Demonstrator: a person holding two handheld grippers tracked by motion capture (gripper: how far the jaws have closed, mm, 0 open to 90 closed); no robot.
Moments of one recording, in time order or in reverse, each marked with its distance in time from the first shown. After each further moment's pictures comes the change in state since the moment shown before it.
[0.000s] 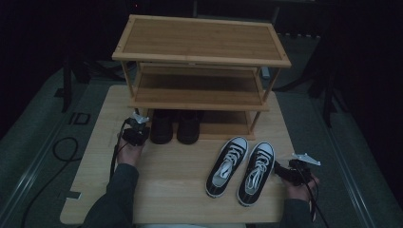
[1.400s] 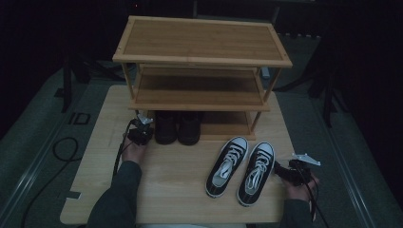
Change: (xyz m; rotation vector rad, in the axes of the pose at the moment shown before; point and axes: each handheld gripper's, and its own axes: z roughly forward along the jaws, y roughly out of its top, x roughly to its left) left arm -0.001 -0.012 0.030 0.016 -0.021 -0.003; right arm 0.000 0.000 0.000 0.000 -0.001 0.001
